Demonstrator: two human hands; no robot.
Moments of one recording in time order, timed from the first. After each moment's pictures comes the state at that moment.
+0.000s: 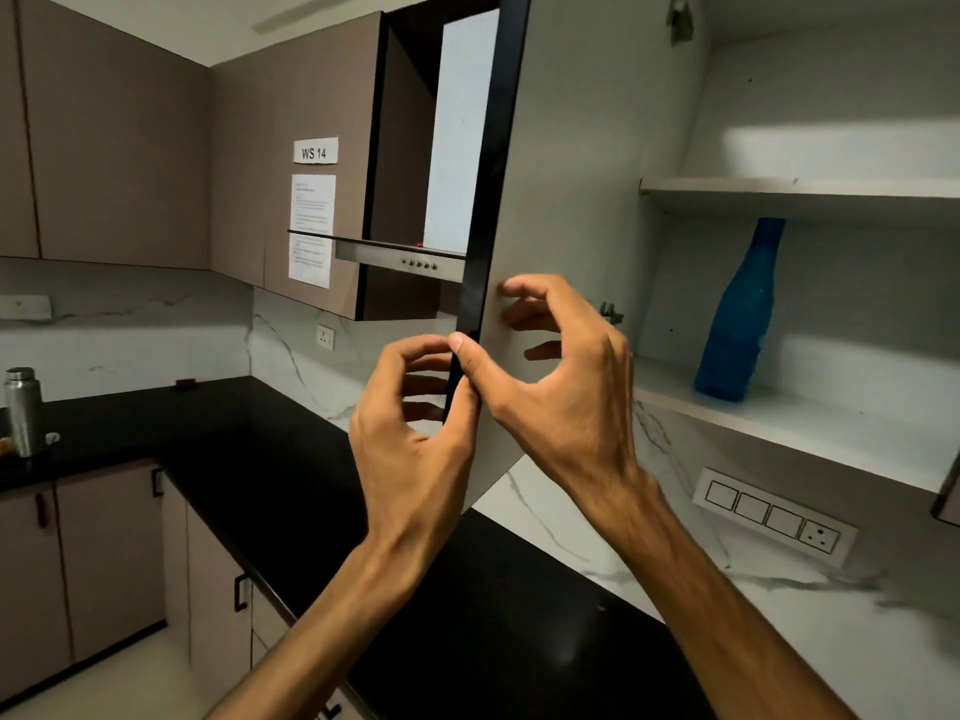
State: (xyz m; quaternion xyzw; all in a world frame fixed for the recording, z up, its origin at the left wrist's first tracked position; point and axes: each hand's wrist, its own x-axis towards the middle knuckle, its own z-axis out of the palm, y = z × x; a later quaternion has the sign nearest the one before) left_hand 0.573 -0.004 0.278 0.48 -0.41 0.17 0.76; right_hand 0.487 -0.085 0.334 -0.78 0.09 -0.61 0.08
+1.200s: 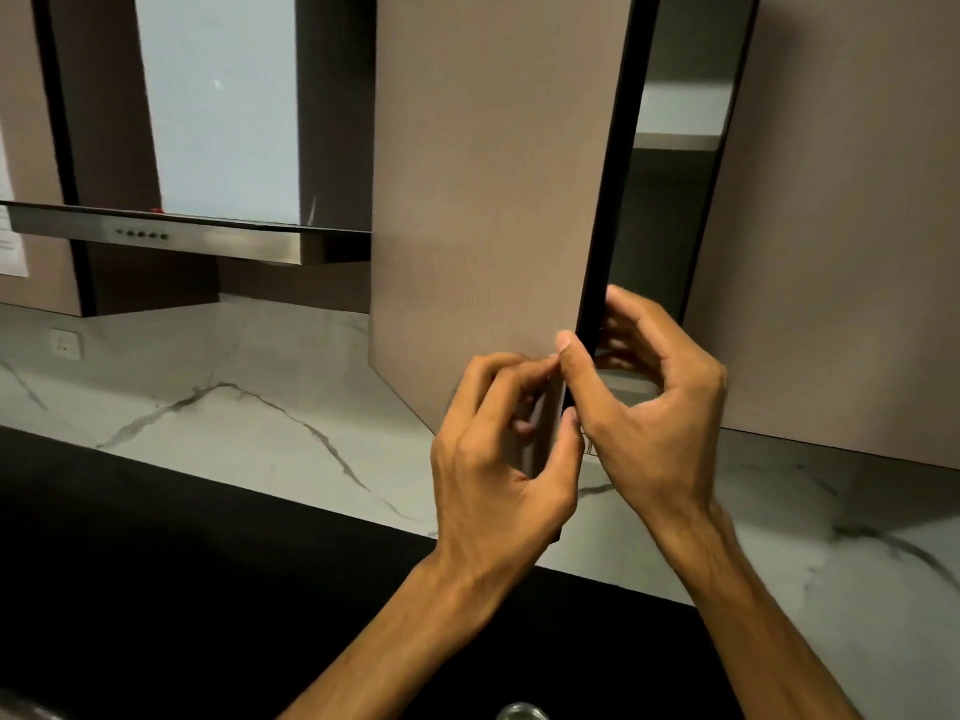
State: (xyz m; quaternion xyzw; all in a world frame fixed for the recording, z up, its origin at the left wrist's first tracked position) left_hand 0.383 -0.120 0.266 0.32 -0.62 0.08 0.71; right_hand 0.267 -0.153 0.313 -0.68 0.22 -0.70 0.02
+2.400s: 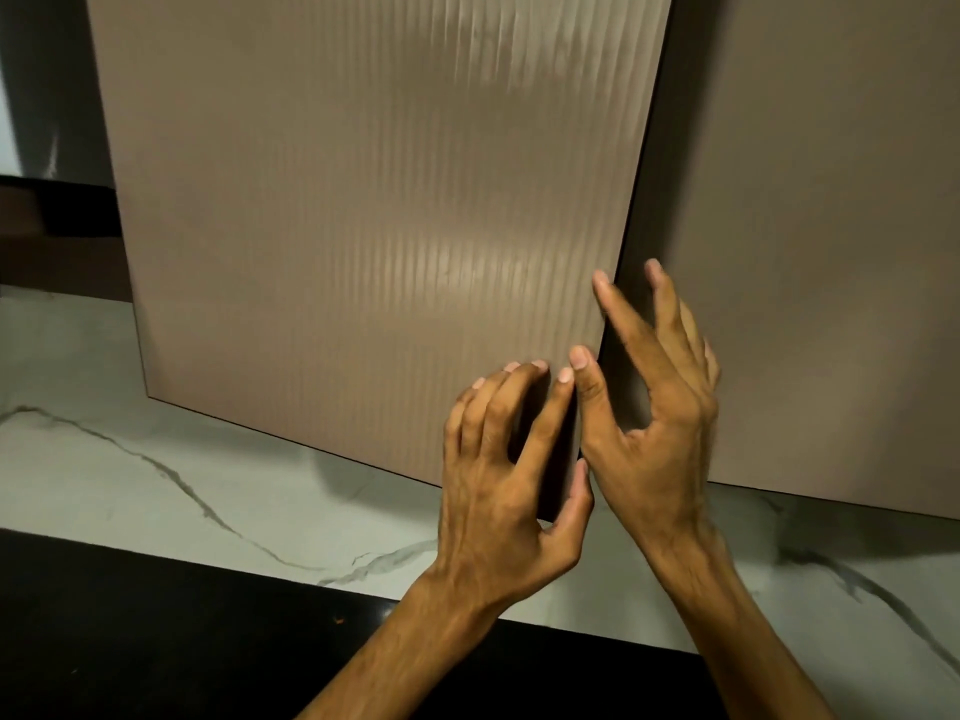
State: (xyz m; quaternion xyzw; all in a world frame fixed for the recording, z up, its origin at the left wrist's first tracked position) left_hand 0.274 -0.354 0.222 0.33 -0.68 0.25 0.60; right_hand 0.150 -0.360 0.286 -0.67 0.31 -0.65 -0.18
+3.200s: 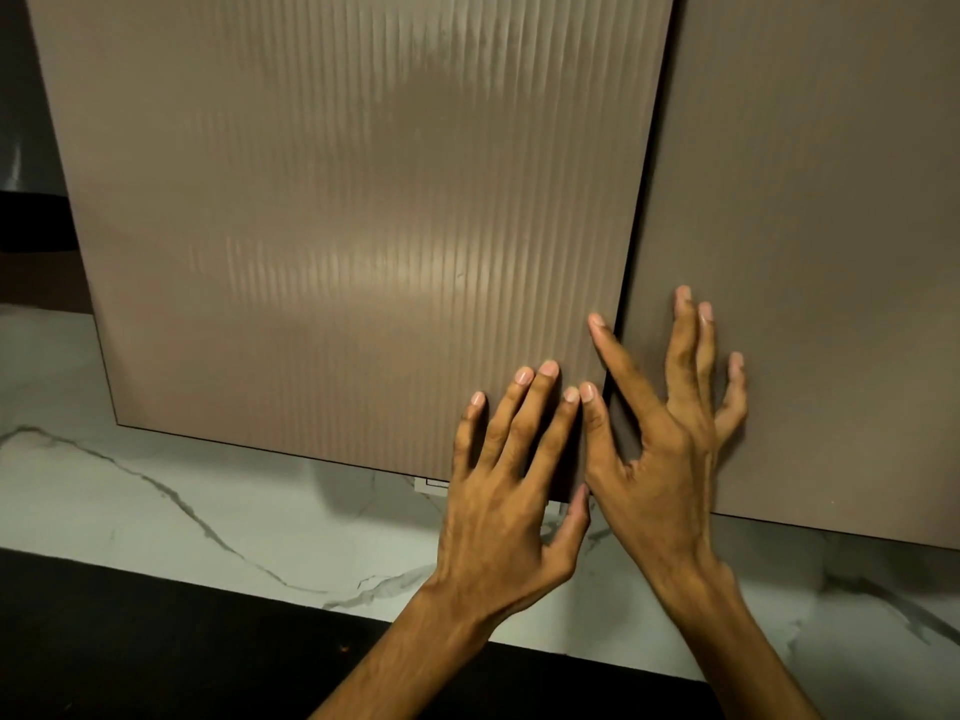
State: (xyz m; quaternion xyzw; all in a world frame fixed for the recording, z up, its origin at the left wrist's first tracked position) left_hand 0.274 -0.414 0.208 0.38 -0.72 0.26 0.51; right_hand 0.138 -0.428 0.260 -0.64 0.40 -0.60 -0.26
